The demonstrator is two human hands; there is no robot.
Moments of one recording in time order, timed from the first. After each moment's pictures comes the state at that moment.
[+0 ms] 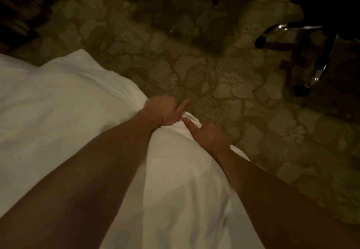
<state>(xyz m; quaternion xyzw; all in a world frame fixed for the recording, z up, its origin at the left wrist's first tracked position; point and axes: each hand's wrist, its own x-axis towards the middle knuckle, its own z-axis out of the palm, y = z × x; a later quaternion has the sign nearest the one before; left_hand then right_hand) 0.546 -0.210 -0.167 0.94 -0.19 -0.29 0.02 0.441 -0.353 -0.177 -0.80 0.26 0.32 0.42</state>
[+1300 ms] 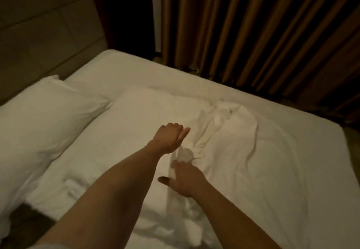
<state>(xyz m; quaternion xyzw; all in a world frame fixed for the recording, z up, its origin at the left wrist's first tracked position) -0.357 0.378 0.153 0.87 0.45 0.04 0.17 -0.275 0.235 0.172 -0.68 -0.67 0.31 -0.06</state>
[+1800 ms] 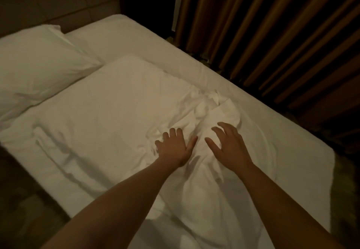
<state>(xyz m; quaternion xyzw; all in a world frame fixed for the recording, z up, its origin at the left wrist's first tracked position) -0.199 0.249 0.123 0.68 0.69 0.01 0.26 -0.007 0.235 0.164 -0.65 -0.75 0.07 0.10</state>
